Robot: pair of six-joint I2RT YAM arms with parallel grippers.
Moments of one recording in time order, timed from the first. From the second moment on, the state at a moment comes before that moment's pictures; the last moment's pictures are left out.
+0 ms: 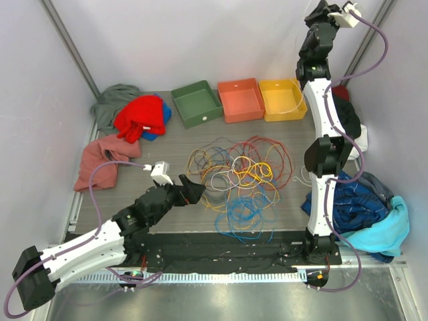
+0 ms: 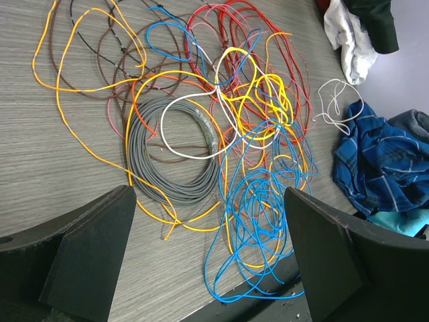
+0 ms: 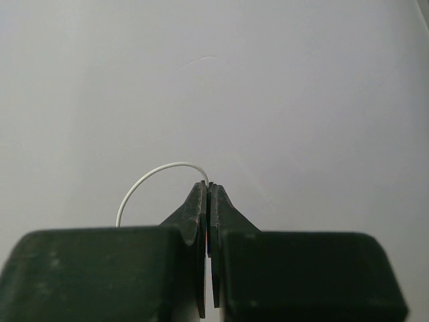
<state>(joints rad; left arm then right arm) -0.91 0.69 0.33 0.06 -0.34 -0.81 0.08 2.31 2.53 0.32 0.52 0.43</state>
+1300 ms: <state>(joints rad) -0.91 0.73 0.33 0.07 -0.36 -0.79 0.08 2.36 2.55 0.40 0.50 0.47</state>
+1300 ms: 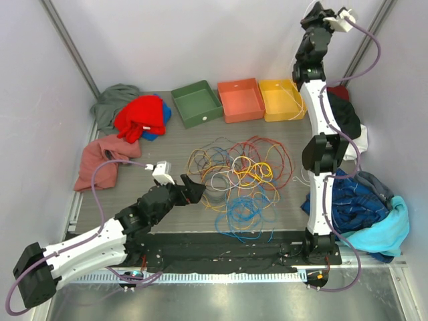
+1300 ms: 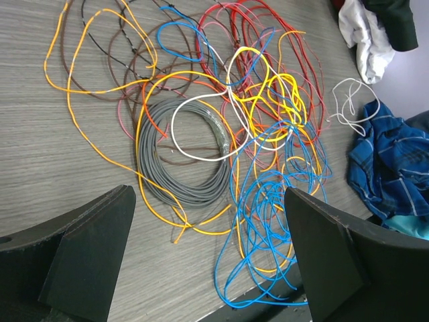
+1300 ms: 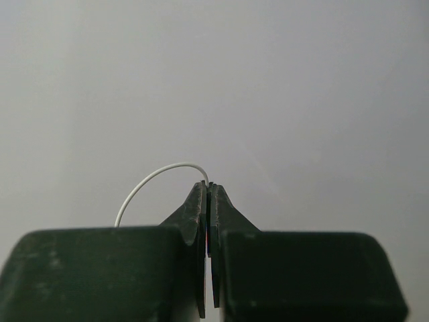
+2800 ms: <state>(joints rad) -0.91 0.79 0.35 0.13 -0.35 -0.80 0.11 2.38 2.17 0.06 0.50 0.47</state>
